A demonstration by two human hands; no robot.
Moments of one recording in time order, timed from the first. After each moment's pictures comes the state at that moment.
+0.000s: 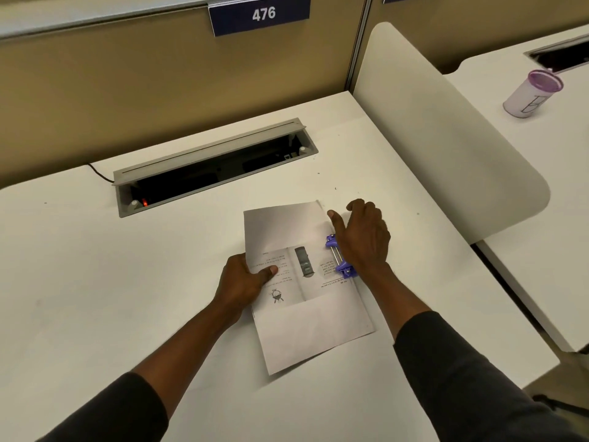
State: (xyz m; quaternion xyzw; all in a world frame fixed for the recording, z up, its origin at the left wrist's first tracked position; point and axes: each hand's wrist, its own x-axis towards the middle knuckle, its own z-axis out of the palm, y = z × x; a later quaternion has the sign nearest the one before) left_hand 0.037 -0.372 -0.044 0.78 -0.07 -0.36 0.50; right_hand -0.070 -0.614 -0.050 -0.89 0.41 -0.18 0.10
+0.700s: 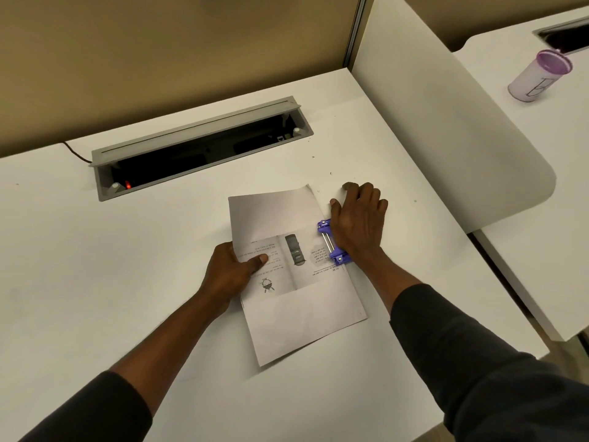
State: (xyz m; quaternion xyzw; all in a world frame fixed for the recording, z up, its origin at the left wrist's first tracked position) left_hand 0.038 -0.374 -0.046 0.78 -0.06 -0.36 0.51; right_hand -0.065 -0.630 -0.072 -0.91 0.39 -0.15 -0.01
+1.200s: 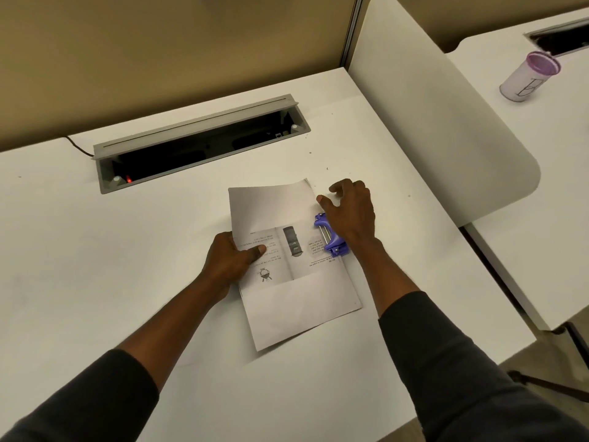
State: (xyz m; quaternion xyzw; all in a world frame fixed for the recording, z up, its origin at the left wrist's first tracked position) left_hand 0.040 -0.376 -0.042 0.79 -0.06 -0.36 0.49; right_hand -0.065 -0.621 -0.042 -0.86 0.41 -0.14 0.29
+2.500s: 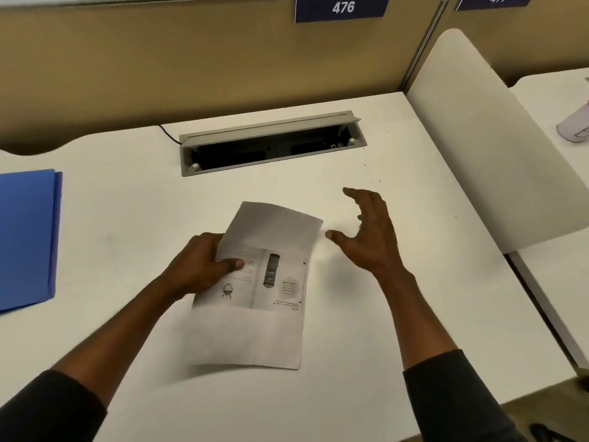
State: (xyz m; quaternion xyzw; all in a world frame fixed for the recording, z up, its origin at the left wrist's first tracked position) left_hand 0.074 -0.225 0.041 0.87 -0.20 -0.33 0.31; right_hand -0.075 -0.522 0.019 -0.89 0.24 -0.15 0.36
